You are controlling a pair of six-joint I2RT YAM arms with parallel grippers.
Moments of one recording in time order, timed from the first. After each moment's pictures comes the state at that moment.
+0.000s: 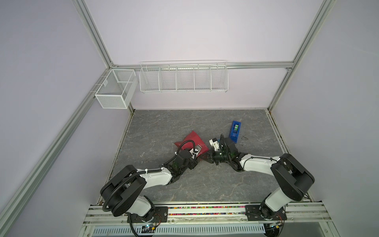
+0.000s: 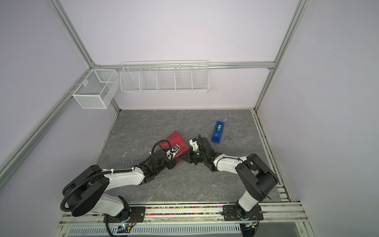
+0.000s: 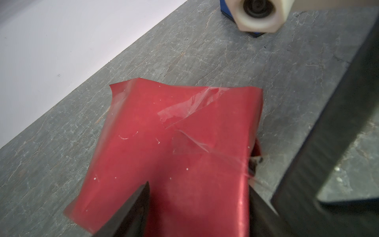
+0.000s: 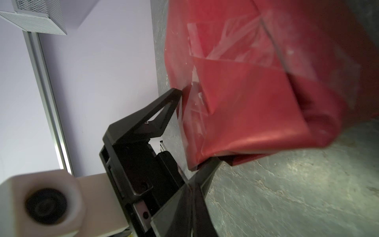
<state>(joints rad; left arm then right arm) -0.83 1.46 0.50 0.46 -0.21 0.23 0.68 1.62 0.72 0.35 -0.61 1.17</state>
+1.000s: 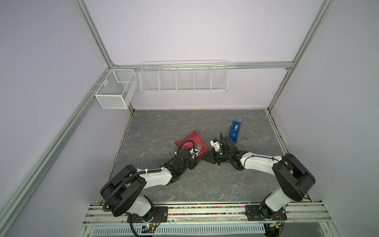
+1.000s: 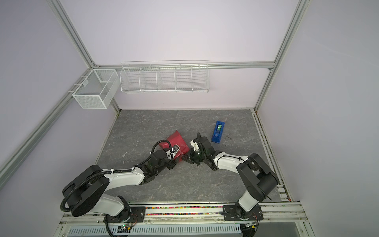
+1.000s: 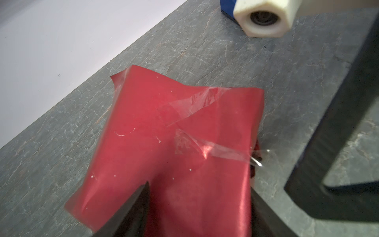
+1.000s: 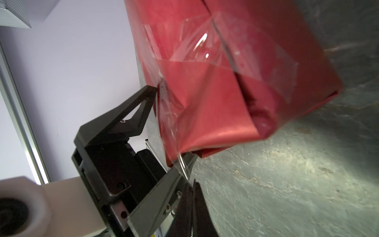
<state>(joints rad) -0.83 1.46 0.50 0.46 -0.21 0.23 0.67 1.61 0.78 0.16 -0.60 1.08</state>
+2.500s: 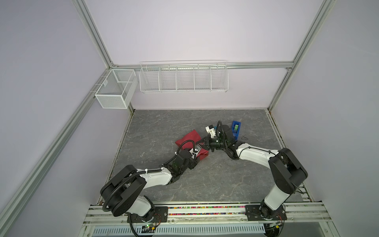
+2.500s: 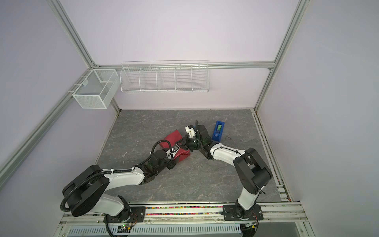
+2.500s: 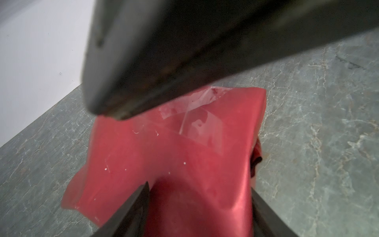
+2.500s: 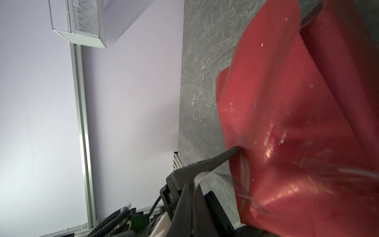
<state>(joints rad) -0.83 1.46 0.50 0.46 -0.22 0.22 0.64 1.72 1.00 0.29 -0.66 1.13</state>
